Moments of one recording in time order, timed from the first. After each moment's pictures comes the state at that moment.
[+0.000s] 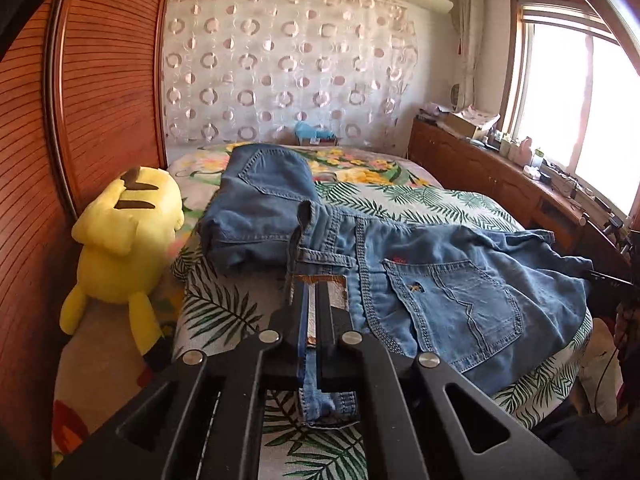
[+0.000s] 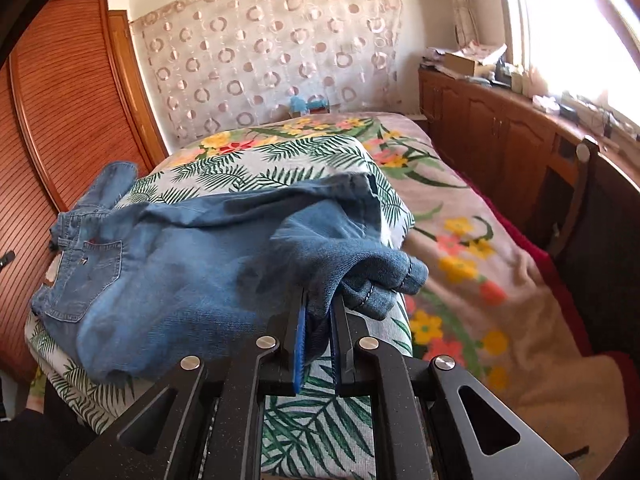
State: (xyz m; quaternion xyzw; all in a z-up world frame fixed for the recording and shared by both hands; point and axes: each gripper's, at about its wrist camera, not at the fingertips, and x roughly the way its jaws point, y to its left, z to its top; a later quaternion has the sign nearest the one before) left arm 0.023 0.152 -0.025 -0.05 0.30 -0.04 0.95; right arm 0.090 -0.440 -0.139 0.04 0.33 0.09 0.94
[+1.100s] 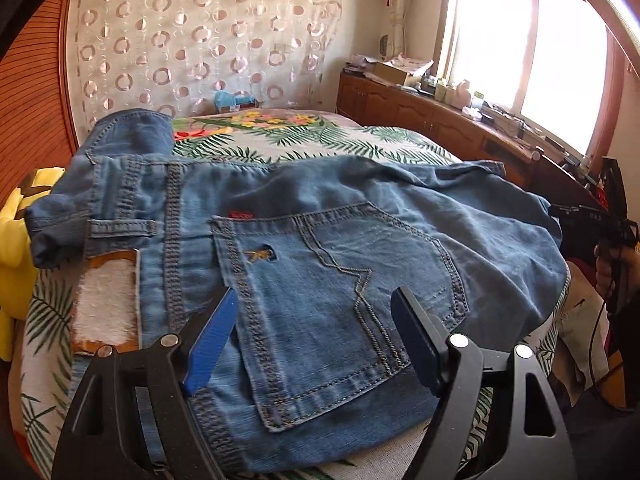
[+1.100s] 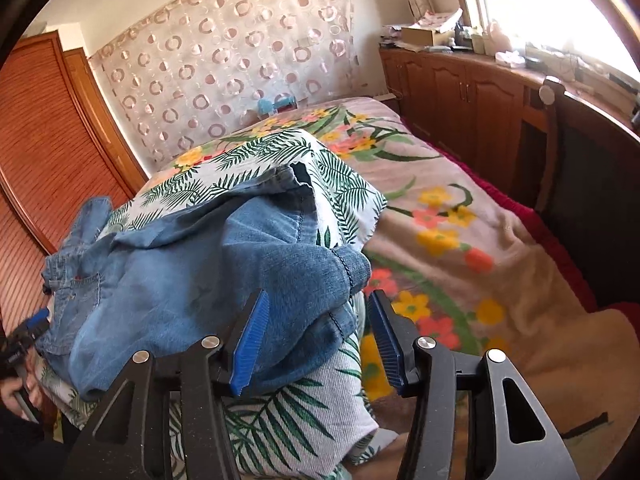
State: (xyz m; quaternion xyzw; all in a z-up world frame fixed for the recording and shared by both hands) left arm 0.054 0.024 -0.073 0.00 0.35 -0.16 0.92; right arm 0.084 -0.447 -0.147 0.12 0.34 0.06 0.93
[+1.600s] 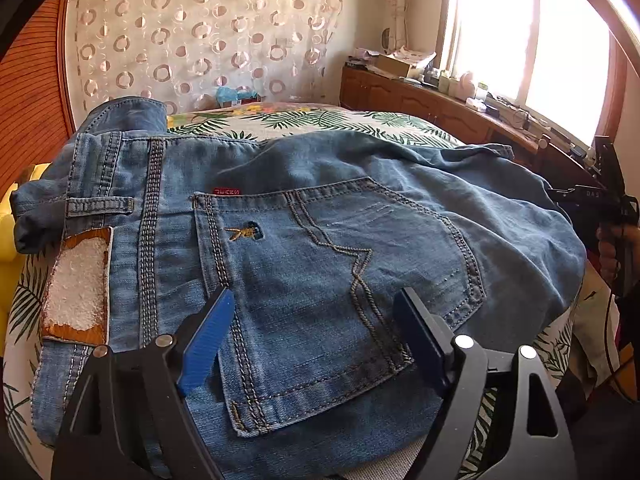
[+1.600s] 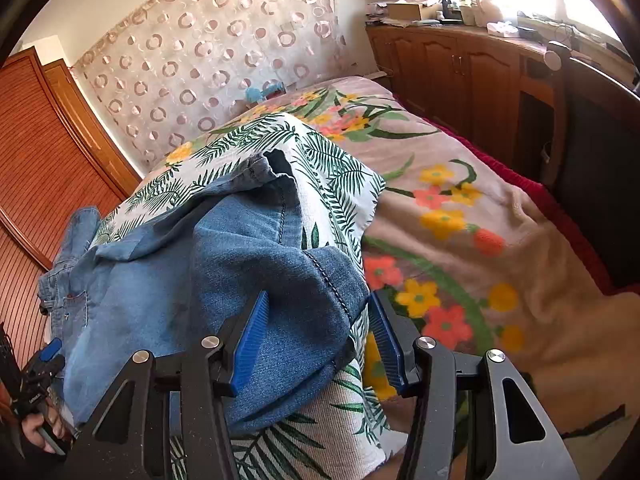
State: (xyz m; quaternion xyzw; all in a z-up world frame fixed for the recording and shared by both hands) left arm 0.054 0.014 -0.093 0.01 0.35 -0.15 0.92; right arm 0.108 -0.446 -0.150 0.15 0.37 0.05 0.91
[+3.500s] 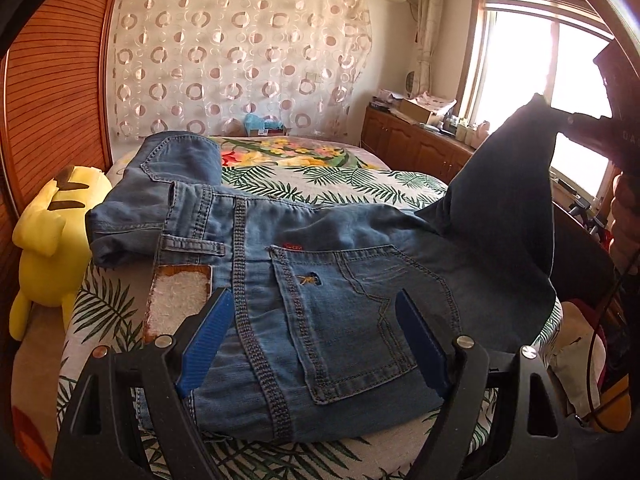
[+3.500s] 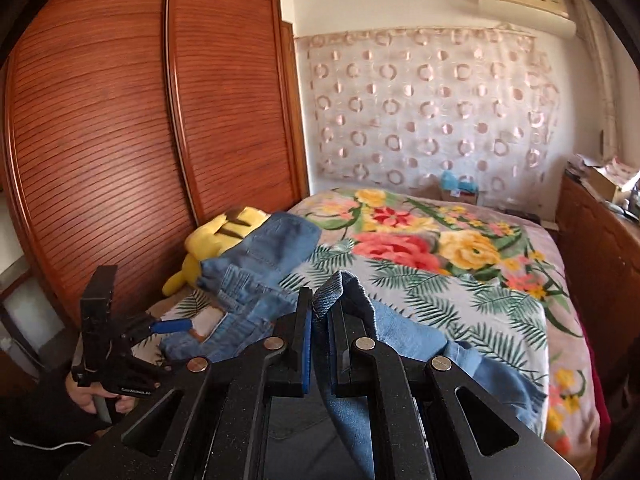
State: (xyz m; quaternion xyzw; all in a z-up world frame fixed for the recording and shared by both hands) left arm 0.027 0.065 -0.037 -0.05 0.30 -0.11 0.94; right arm 0.052 -0.179 0.052 -0.06 0.21 0.33 0.92
